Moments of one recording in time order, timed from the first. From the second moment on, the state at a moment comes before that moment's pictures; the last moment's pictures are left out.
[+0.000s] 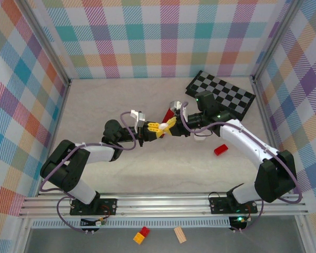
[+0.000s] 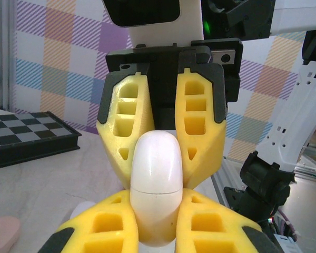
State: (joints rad) left arm -0.49 1.57 0.57 1.23 0.98 -0.40; right arm 0.49 1.42 1.12 -0.42 -0.97 -0.34
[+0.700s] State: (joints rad) left arm -0.47 1.32 0.49 0.95 0.82 -0.18; right arm 0.41 1.33 0.78 -0.20 -0.66 0.14
